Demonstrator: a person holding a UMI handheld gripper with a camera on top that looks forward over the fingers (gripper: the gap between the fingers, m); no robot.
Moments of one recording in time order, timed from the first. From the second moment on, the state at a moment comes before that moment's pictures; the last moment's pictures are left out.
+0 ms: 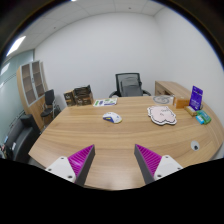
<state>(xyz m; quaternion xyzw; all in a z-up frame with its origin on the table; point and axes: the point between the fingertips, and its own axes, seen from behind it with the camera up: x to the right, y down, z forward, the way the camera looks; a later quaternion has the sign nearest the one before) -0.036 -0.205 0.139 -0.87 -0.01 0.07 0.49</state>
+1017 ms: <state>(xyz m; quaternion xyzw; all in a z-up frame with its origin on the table) -0.140 0.131 -0.002 -0.89 -0.06 0.06 0.46</state>
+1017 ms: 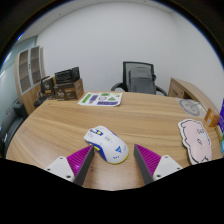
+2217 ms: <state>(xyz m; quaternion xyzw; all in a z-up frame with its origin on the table) 0.172 0.208 0.016 -0.91 0.08 -0.03 0.42</state>
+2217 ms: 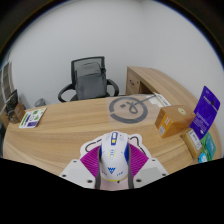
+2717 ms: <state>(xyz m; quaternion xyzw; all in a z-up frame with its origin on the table) 0.163 0.169 0.028 -0.91 0.09 0.00 0.40</state>
